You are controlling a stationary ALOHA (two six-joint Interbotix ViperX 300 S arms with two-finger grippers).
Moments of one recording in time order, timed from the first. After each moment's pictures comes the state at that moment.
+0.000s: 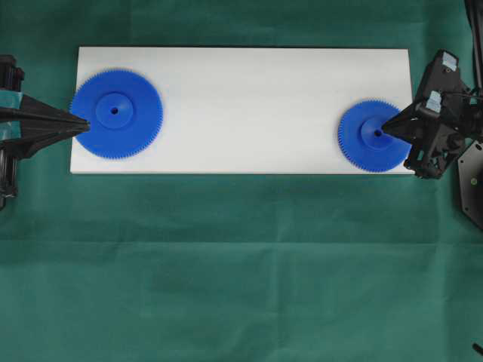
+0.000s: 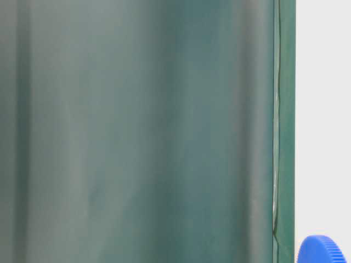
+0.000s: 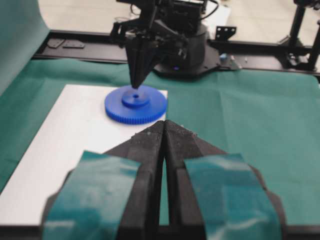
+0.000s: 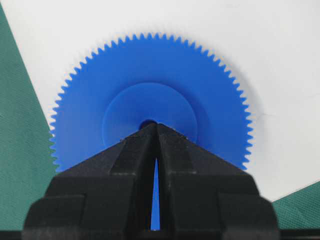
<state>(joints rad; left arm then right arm) 0.04 -0.96 1.20 -0.02 -0.30 -0.01 -0.35 -0.60 1.27 -0.02 0.18 0.26</state>
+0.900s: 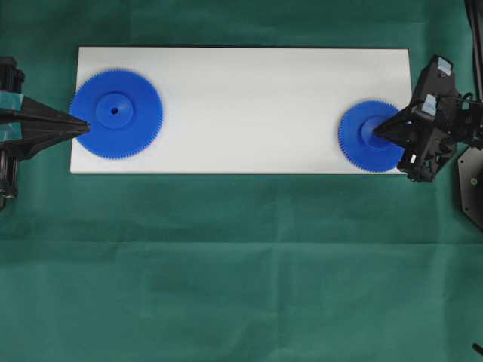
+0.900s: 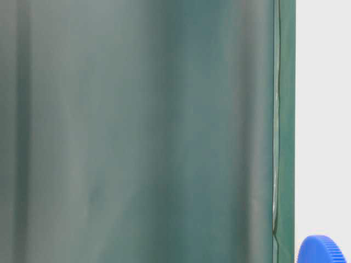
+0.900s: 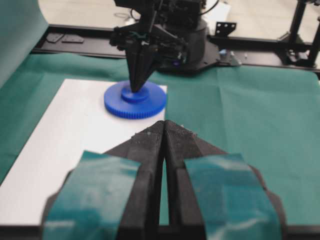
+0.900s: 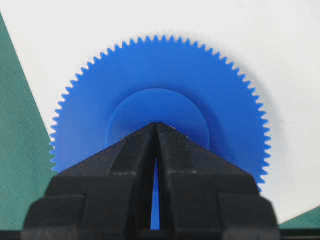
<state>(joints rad) 0.04 -0.97 1.21 -0.02 -0.30 -0.01 -0.34 -0.50 1.30 -0.02 0.08 0.31</state>
